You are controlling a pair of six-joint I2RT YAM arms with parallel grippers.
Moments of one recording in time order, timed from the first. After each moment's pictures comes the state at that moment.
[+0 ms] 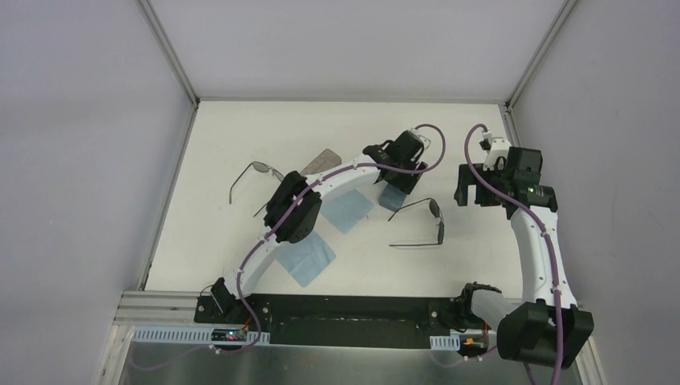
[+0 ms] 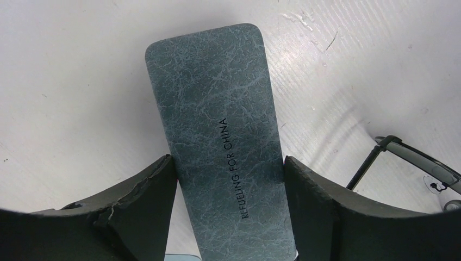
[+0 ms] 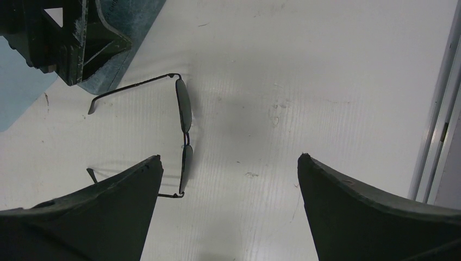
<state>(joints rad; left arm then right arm) -0.90 2.43 2.14 -0.58 -0.04 -0.22 -0.13 1.06 0.98 -0.79 -0.23 -0.18</state>
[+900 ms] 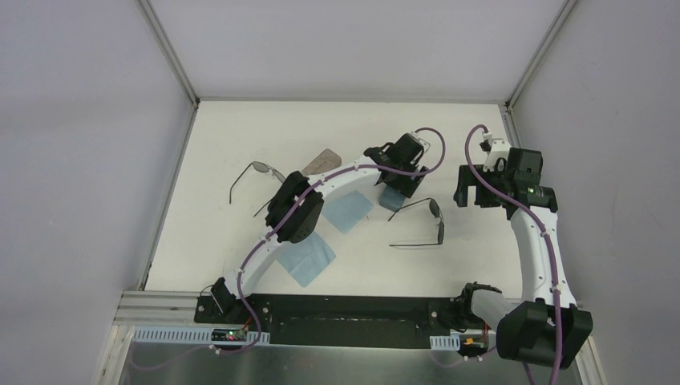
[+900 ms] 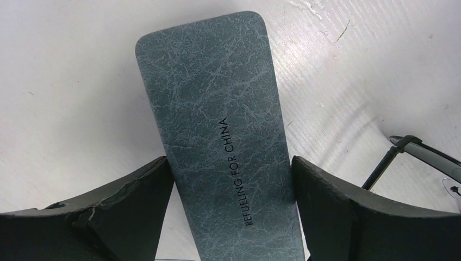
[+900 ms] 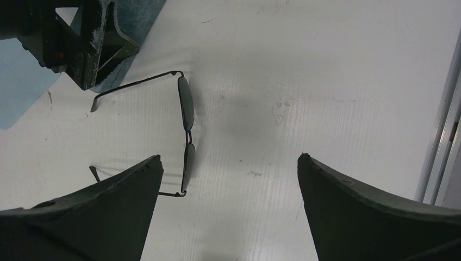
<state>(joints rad) -0.90 2.44 2.13 -0.58 -0.04 -0.21 -0.14 1.06 0.97 -0.79 -0.25 -0.18</state>
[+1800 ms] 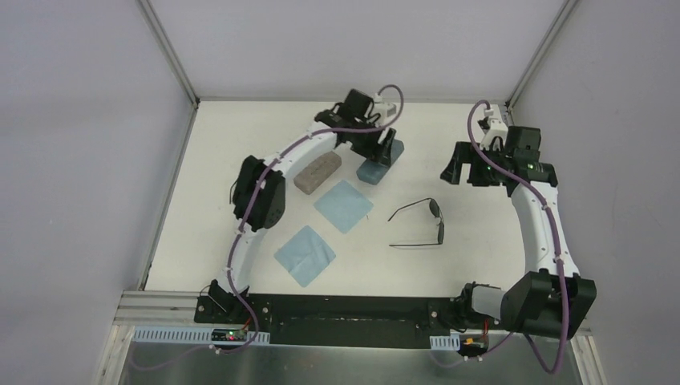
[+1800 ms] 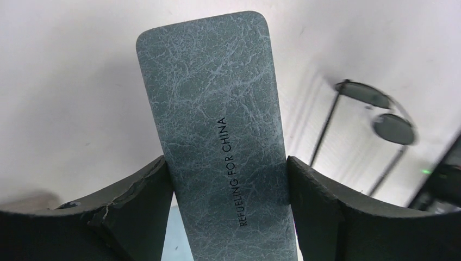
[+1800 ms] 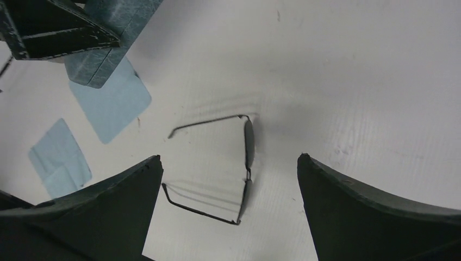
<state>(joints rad) -0.68 2.30 2.08 -0.62 0.40 -0.16 -0.13 1.20 1.10 -0.78 -0.43 -0.07</state>
